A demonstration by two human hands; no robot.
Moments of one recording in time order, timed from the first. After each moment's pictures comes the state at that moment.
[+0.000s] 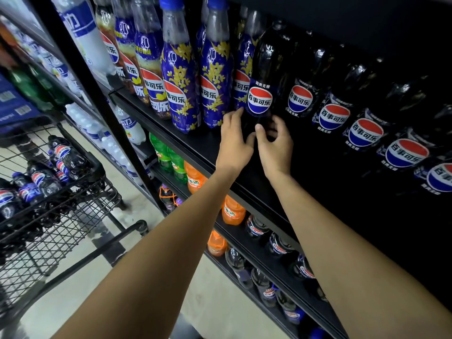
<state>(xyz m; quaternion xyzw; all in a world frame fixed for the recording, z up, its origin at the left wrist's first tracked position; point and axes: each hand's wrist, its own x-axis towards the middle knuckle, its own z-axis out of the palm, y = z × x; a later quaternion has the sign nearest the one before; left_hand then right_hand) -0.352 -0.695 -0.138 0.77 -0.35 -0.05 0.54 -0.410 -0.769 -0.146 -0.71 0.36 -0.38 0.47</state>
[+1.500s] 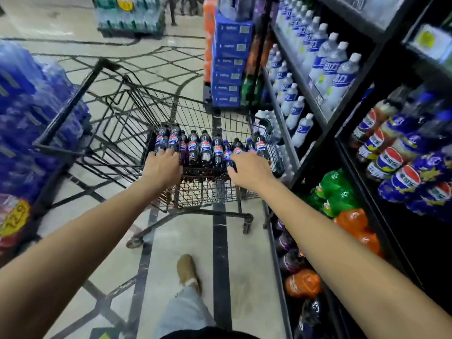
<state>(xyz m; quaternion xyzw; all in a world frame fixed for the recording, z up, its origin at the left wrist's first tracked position) -0.319 -0.107 -0.061 1.00 0.02 -0.04 -0.07 -0.296 -0.336 -0.035 -0.97 -0.24 0.02 0.05</state>
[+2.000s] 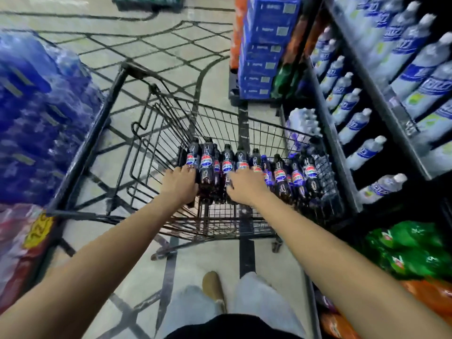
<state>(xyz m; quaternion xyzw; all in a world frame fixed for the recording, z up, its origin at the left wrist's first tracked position) -0.162 0.029 -0.117 0.99 0.05 -0.13 -0.06 -0.119 -0.156 -0.099 -0.95 -0.29 0.13 0.01</state>
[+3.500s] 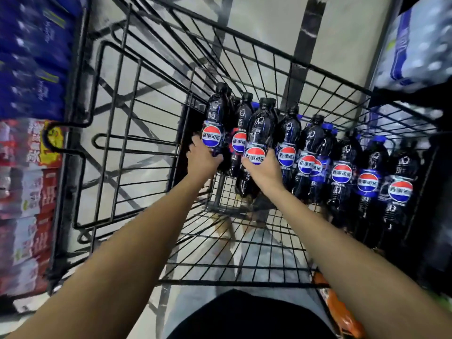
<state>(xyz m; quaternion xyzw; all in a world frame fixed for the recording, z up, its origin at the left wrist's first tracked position) 0.011 0.058 -0.309 0.82 0.43 -0.23 0.30 0.049 -0.094 -0.318 -0.85 0.12 0.39 0.34</state>
